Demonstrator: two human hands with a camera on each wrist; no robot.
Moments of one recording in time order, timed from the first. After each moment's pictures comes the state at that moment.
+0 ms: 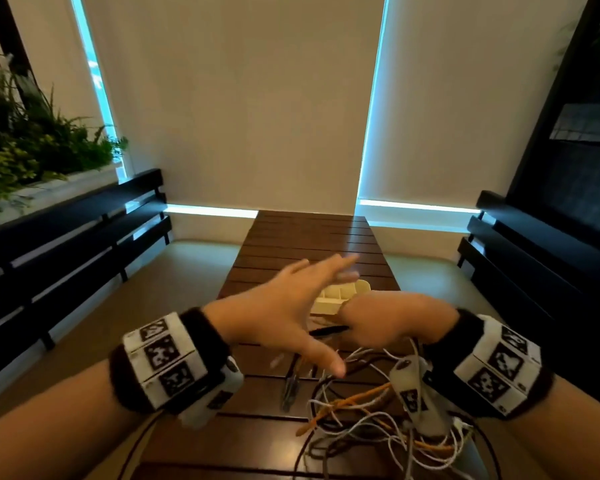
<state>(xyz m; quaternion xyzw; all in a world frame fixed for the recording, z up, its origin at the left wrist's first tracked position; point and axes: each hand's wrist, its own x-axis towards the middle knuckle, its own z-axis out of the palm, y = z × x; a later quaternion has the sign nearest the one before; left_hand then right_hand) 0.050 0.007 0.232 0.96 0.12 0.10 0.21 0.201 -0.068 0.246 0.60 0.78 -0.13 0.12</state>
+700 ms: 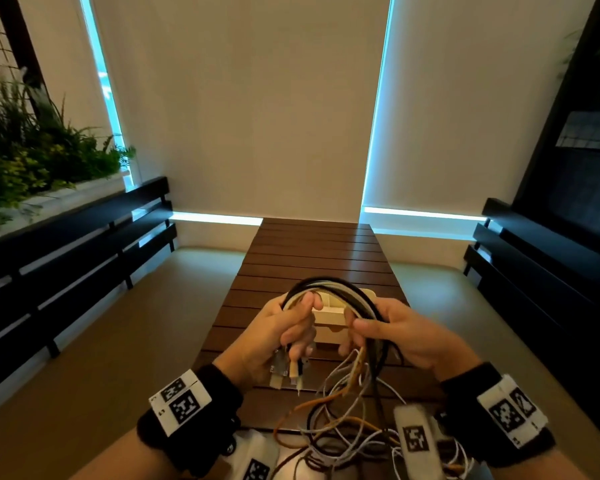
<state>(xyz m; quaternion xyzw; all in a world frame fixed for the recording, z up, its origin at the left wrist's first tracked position) 0.051 0.011 0.178 0.53 0.05 0.30 0.79 0.247 -0.069 0.196 0.45 0.62 -0.48 -0.41</state>
